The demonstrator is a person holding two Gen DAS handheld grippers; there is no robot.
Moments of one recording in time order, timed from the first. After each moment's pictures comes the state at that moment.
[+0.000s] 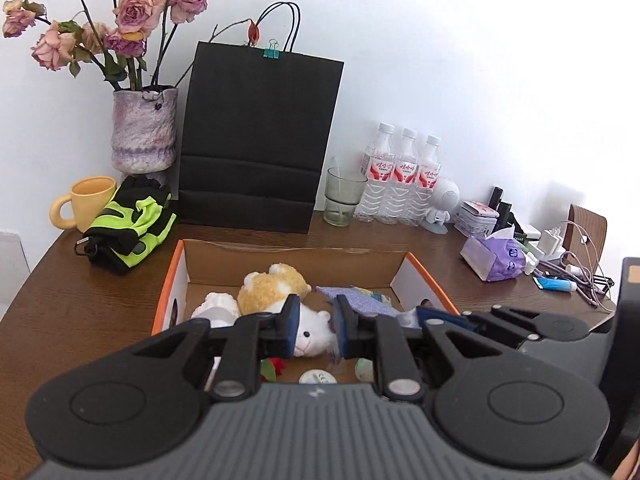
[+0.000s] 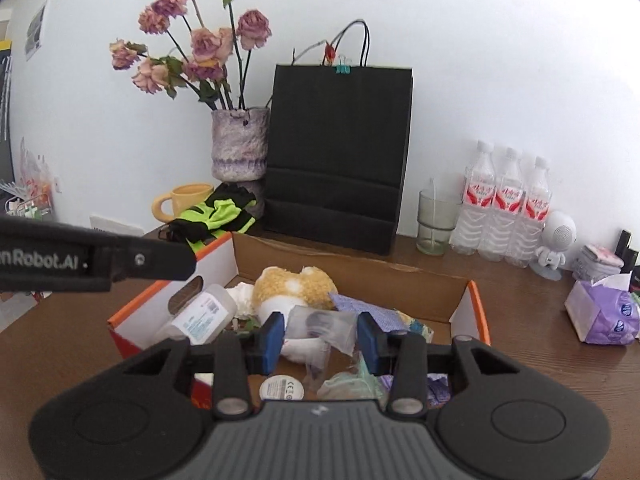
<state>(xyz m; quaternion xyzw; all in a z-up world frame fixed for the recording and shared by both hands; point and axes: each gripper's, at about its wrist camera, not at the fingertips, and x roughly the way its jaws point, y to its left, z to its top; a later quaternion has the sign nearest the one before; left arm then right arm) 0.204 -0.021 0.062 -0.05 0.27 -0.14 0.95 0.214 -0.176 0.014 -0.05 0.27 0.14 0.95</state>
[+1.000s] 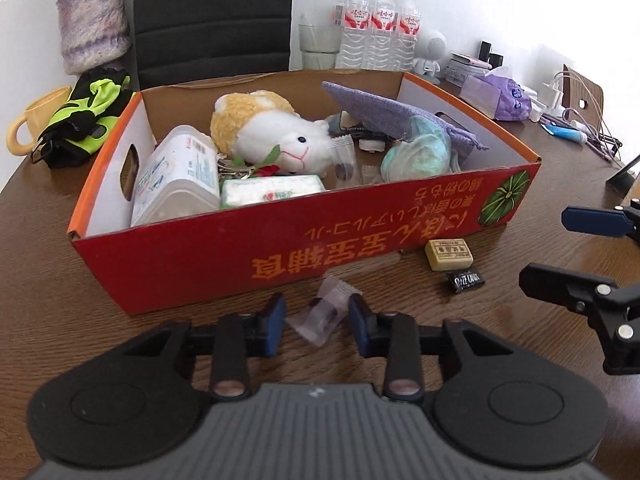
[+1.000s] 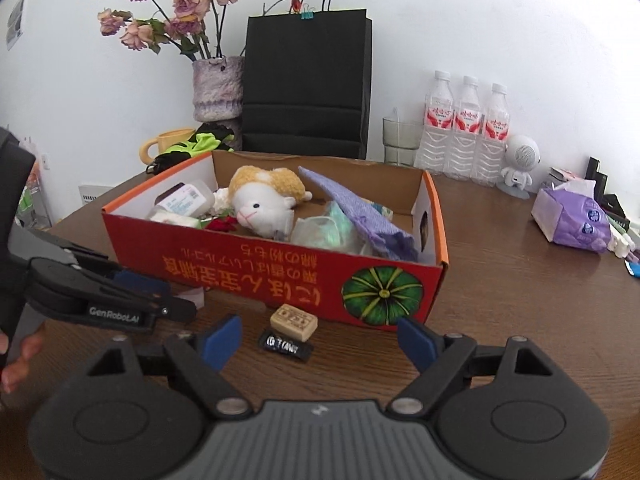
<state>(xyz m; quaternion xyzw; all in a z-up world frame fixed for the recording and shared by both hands) 0.187 -0.030 -0.066 0.05 0.39 -0.18 0.90 0.122 -0.228 -0.048 -0.04 0.30 0.11 0.95</state>
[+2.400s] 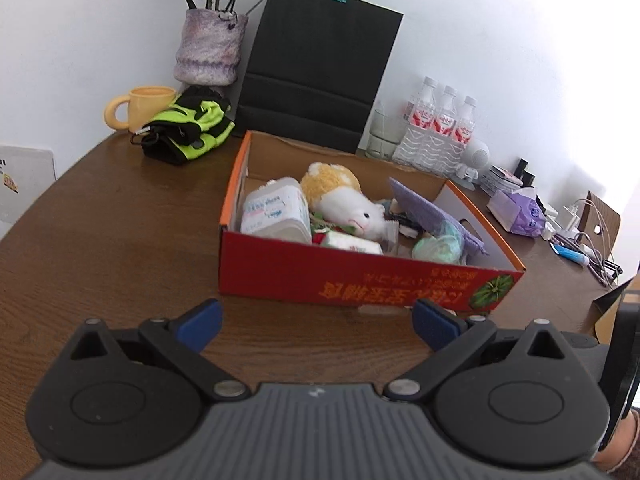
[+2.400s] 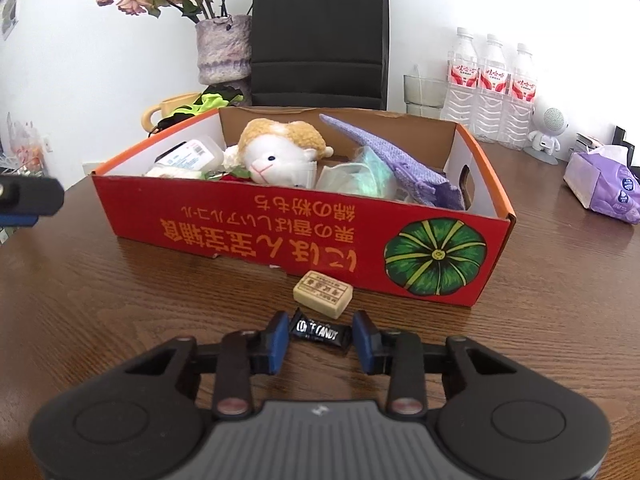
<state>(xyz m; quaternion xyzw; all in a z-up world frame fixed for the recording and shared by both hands) 0.122 0.038 -0.017 -0.10 0.32 -0.12 0.93 0.147 -0.205 -0.082 -0.03 0.34 0.13 0.93</state>
